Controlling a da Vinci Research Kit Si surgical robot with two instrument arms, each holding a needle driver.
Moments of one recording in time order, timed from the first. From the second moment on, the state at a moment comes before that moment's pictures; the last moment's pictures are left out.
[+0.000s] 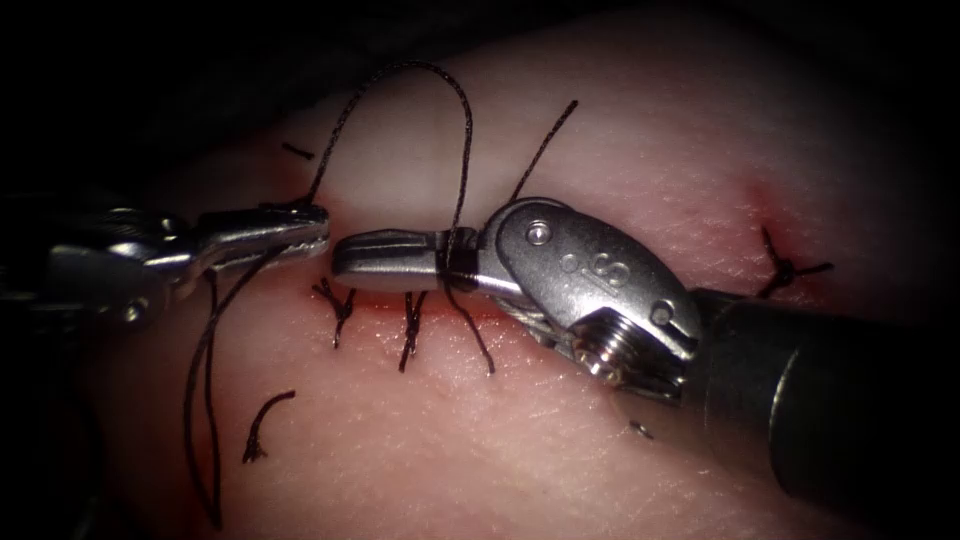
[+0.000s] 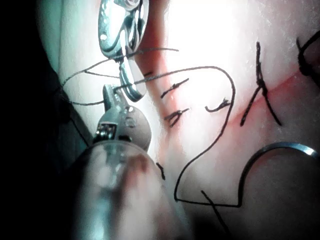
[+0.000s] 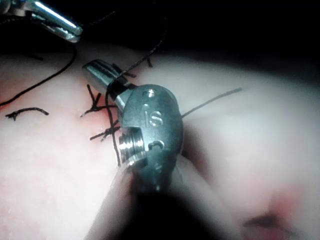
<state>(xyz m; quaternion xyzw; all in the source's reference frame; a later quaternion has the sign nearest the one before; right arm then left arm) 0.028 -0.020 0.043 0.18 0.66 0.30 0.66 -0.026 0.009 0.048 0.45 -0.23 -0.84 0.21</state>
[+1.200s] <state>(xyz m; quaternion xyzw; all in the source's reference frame) 0.030 -0.019 0.041 0.13 0.69 0.41 0.58 -0.033 0.003 0.051 0.46 -0.18 -0.84 0.23</state>
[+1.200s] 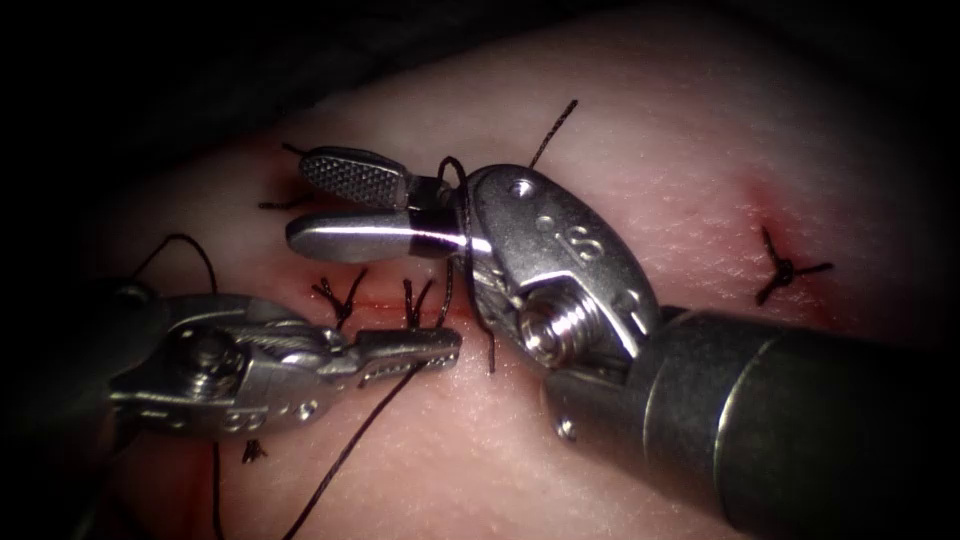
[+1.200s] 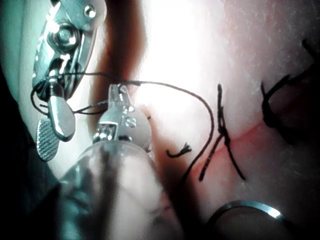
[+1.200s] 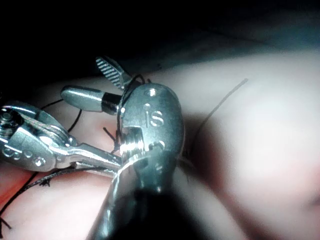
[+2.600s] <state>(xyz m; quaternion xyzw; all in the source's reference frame) 0.024 -0.023 0.045 0.11 0.60 0.30 0.73 -0.030 0.012 0.044 0.50 -0.17 -0.81 0.24</state>
